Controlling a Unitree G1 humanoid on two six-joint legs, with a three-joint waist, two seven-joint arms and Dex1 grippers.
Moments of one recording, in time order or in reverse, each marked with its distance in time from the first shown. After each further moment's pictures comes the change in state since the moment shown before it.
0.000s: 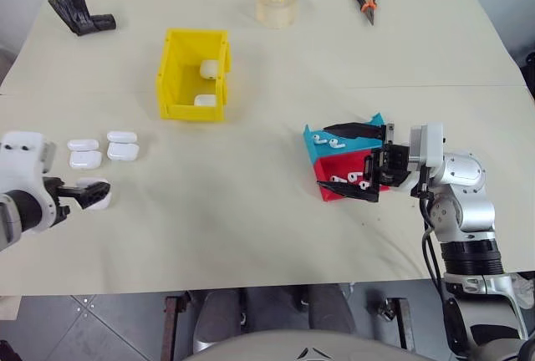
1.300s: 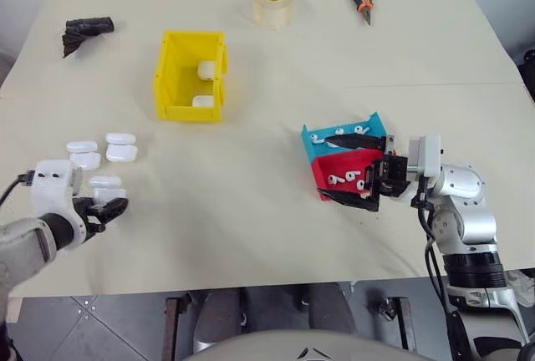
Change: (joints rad) left arm 0.286 -0.196 -0.035 -0.099 0.072 -0.507 -0.226; right arm 0.079 -0.012 -0.004 -0.044 0.000 0.018 -0.030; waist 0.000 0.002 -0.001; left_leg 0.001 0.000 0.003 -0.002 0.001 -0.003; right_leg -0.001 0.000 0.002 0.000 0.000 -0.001
